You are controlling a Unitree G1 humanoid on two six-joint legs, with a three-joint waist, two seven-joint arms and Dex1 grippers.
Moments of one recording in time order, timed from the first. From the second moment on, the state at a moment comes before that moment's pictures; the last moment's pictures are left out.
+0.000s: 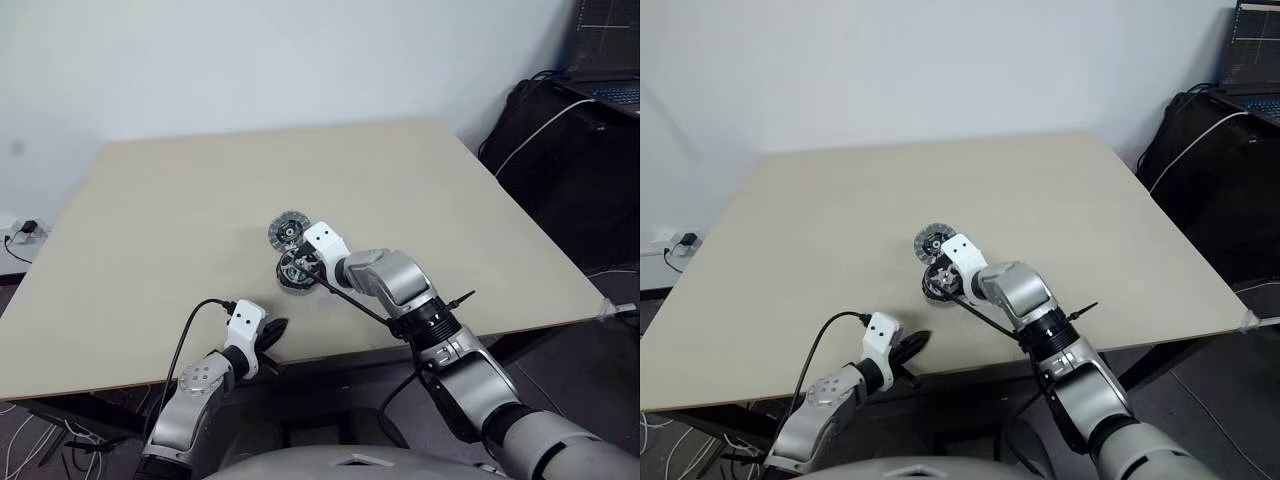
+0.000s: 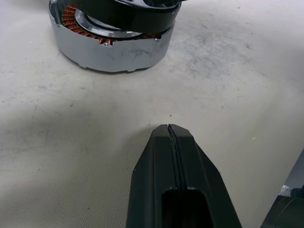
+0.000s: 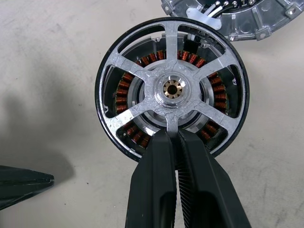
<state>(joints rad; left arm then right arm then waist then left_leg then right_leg) 0.20 0.22 -0.19 -0.05 -0.14 0.25 -0.50 -0.64 -0.12 0.39 0.19 0.13 1.11 0.41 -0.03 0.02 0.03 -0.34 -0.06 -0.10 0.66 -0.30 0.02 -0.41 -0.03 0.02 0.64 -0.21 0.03</state>
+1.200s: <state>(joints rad) 0.19 0.23 -0.19 -0.05 -0.14 0.25 -0.51 -0.46 -0.06 0.22 -0.08 0.08 0.77 0.24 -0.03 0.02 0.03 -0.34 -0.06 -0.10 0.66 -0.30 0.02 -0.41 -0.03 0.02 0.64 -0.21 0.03</state>
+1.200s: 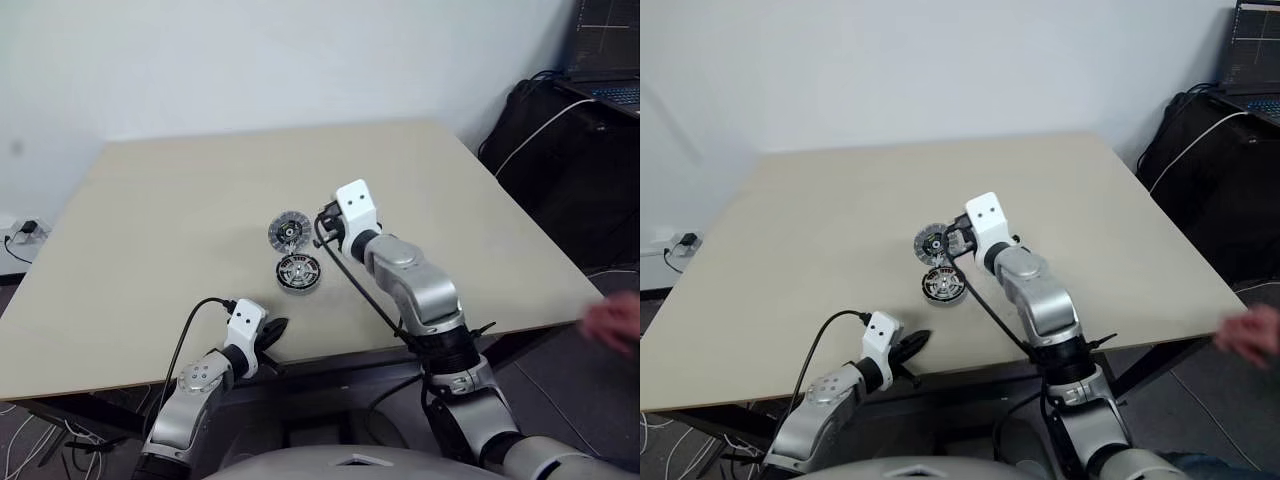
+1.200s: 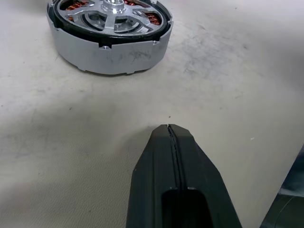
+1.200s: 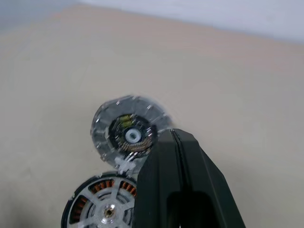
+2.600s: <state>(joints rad) 0.20 0.23 -0.20 -0.05 -0.13 0.25 -0.50 -0.45 -0.03 0.23 -0.09 0.09 0.75 0.26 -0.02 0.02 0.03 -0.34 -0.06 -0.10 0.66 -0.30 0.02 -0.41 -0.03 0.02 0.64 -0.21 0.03</state>
